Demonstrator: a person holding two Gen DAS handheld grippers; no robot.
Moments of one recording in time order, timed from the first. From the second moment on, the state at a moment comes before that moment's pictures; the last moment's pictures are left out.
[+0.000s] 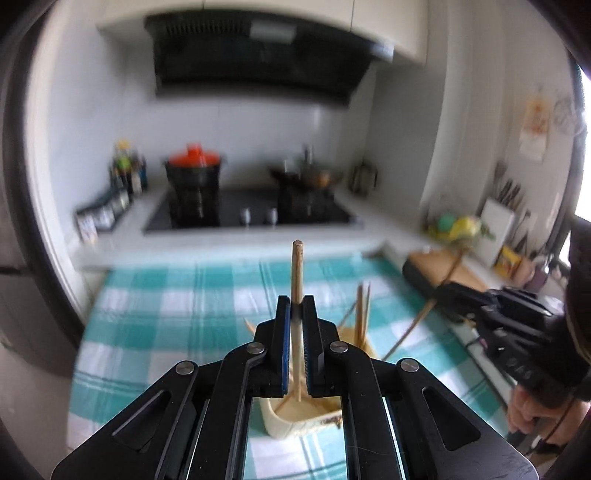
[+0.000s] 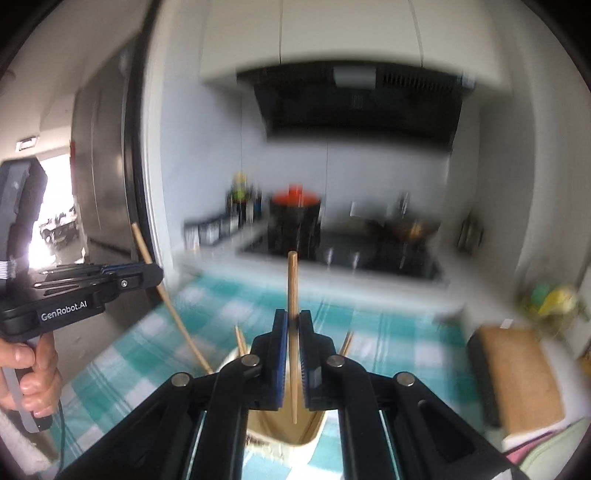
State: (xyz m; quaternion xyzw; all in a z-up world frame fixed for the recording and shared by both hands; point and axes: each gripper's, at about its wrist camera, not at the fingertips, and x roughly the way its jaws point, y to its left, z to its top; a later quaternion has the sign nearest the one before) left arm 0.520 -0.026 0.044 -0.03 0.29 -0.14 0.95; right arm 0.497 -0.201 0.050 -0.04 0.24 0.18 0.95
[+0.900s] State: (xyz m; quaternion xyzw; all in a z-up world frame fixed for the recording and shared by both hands) left arm 0.317 -0.020 0.034 0.00 0.19 -0.03 0.98; right arm 0.352 -0.210 0.043 -0.04 0.22 0.10 0.97
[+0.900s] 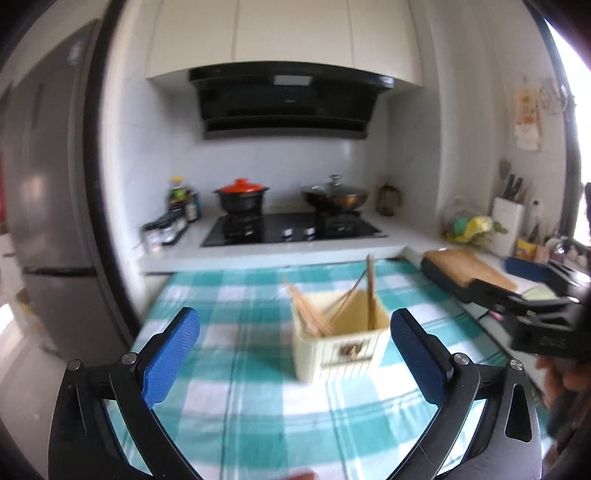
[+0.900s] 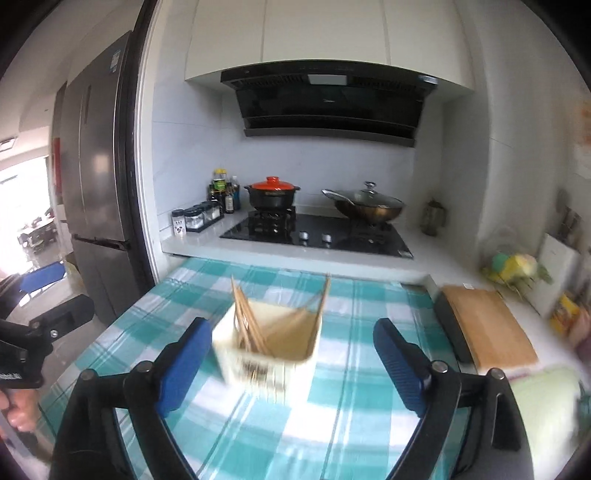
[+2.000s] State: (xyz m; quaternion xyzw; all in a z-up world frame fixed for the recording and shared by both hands) left arm 0.238 -0.025 0.029 0.02 0.24 0.05 0.97; right arm 0.222 -0.181 0.043 -0.04 0.21 0.07 0.97
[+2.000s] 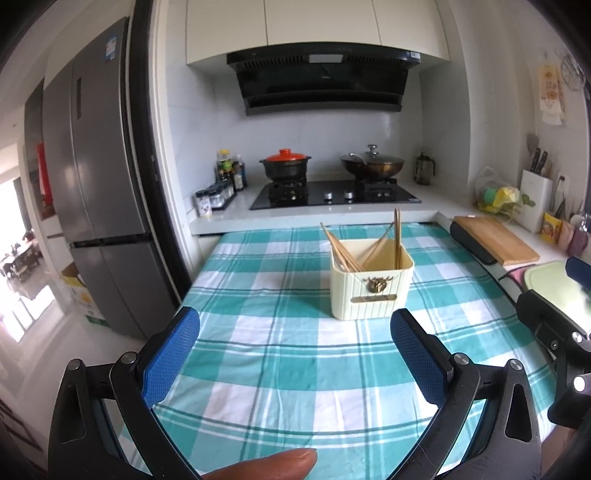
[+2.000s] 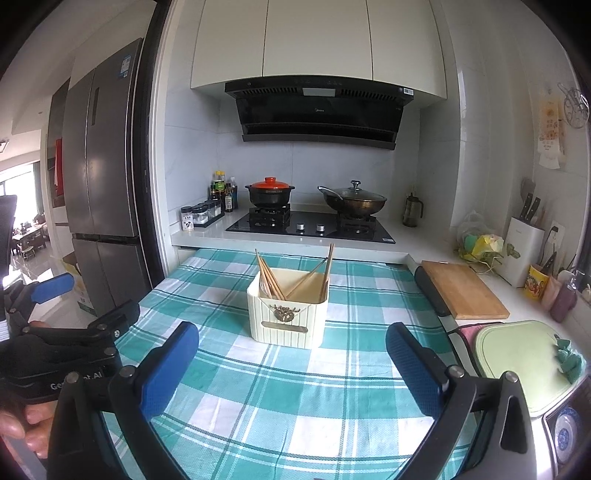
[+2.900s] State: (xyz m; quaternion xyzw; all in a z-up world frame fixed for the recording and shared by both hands) left arm 0.236 -0.024 0.031 0.02 0.24 0.05 0.97; right arm 0.218 -0.172 0.049 -0.04 0.21 0.07 0.97
